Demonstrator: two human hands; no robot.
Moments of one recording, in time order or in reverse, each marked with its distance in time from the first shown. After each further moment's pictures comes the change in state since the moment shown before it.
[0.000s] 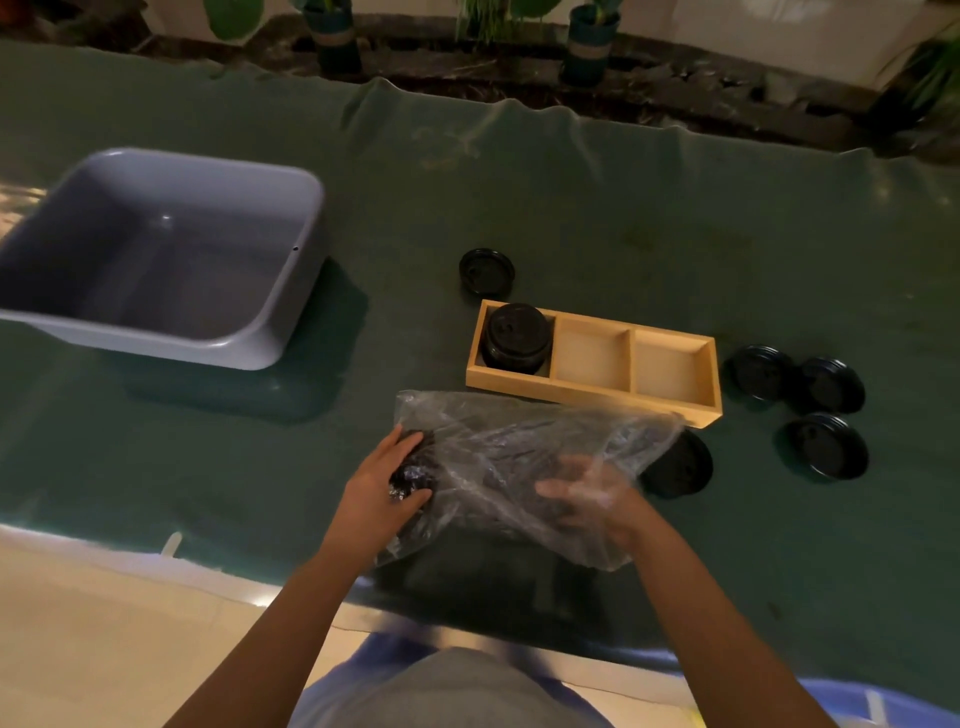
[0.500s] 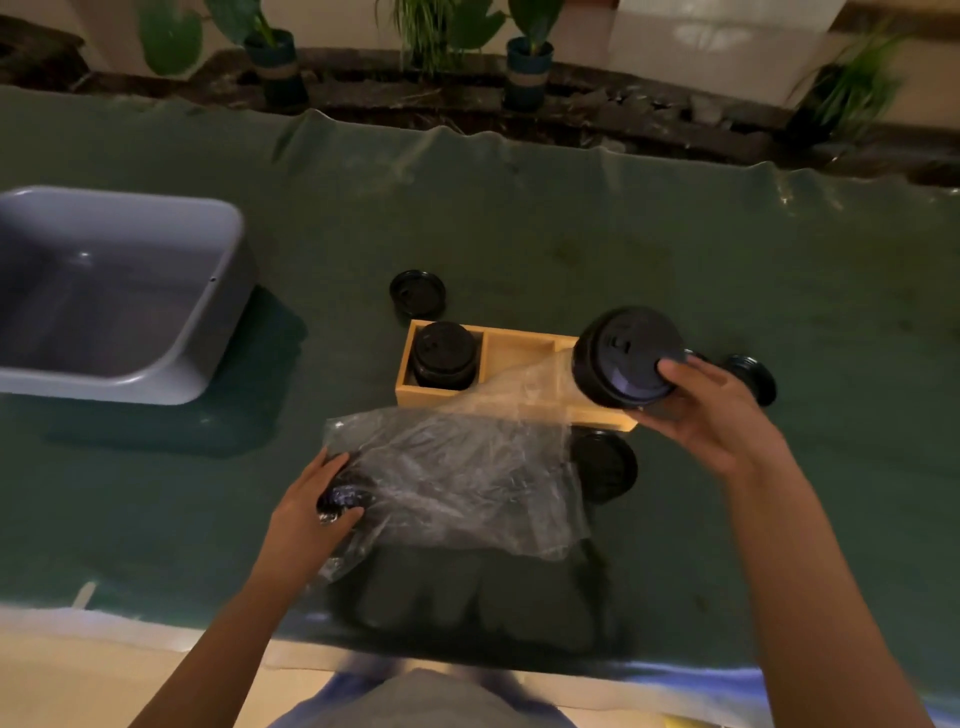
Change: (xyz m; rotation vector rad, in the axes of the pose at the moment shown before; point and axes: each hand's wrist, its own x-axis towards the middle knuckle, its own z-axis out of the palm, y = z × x) left_hand 0.000 0.016 0.007 0.041 0.091 -0.045; right_hand -0.050 -0.069 -0.153 0.501 0.132 -0.419
